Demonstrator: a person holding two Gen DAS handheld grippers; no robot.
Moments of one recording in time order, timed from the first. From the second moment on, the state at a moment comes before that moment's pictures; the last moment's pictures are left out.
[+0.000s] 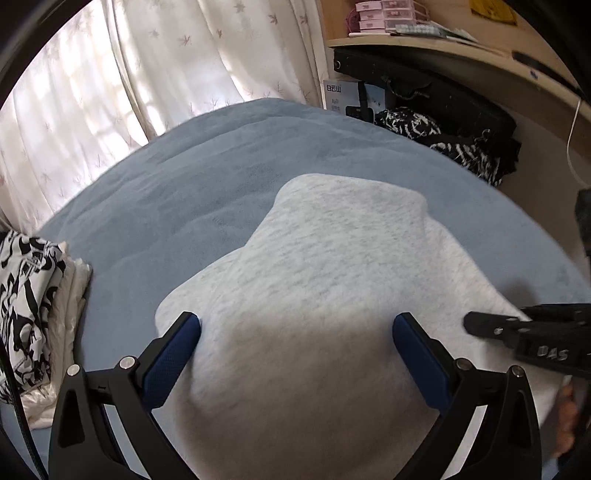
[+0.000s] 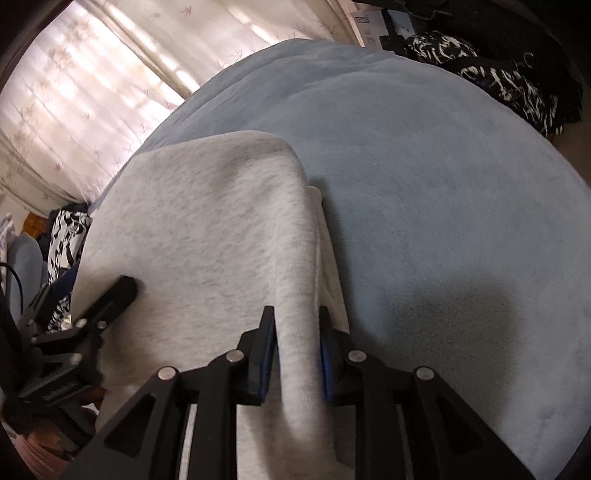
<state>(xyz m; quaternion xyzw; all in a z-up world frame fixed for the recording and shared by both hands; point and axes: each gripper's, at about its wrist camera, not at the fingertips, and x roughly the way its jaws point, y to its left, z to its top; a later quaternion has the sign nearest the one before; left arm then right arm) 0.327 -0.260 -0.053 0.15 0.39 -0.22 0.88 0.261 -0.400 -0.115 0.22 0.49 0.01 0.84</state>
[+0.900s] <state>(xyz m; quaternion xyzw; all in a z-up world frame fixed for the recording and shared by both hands) 0.354 -0.231 -0.023 0.15 0.43 -0.15 0.88 0.334 -0.348 -0.029 0.19 0.44 0.05 0.87</state>
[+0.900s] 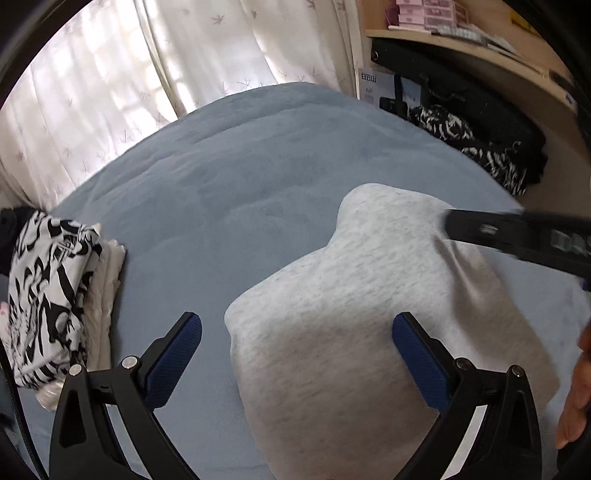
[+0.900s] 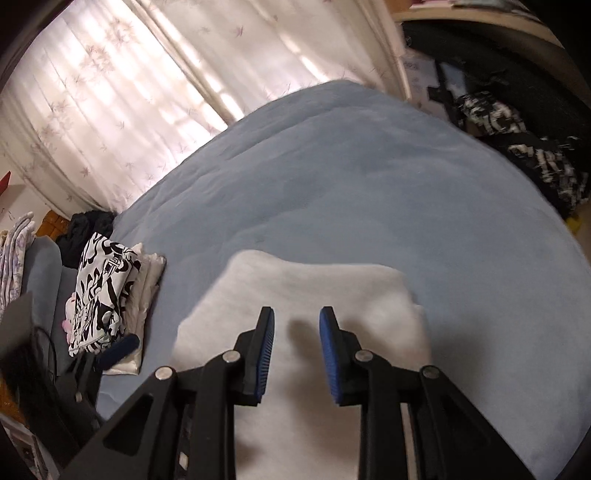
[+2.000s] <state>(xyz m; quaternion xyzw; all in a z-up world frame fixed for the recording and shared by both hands) 0.369 -0.198 -0.046 0.04 0.47 -0.19 0.86 0.338 -0.399 -0.091 0.17 0.51 0.05 0.84</state>
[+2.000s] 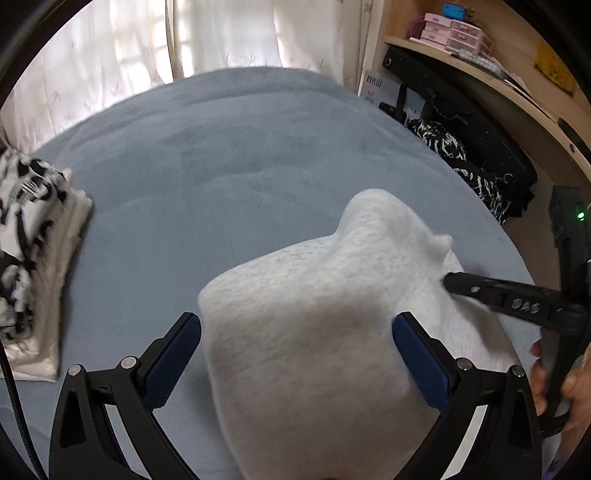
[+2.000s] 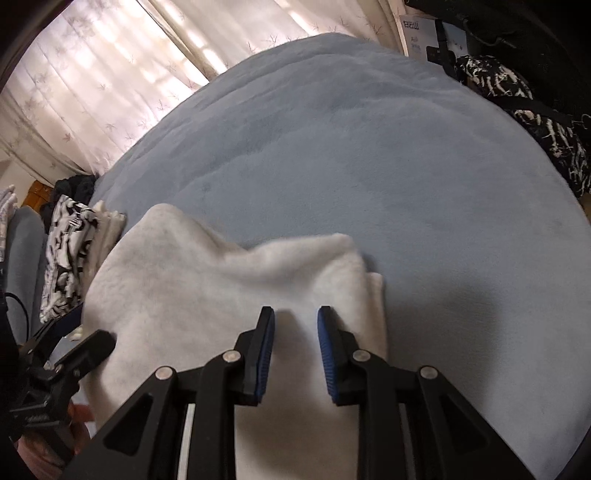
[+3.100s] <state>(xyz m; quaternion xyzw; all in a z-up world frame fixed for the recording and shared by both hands) 0.271 -0.149 -0.086 -0.06 0.53 -0.24 0.81 0.225 -0.403 -0.103 0.16 0.52 0.07 0.84</state>
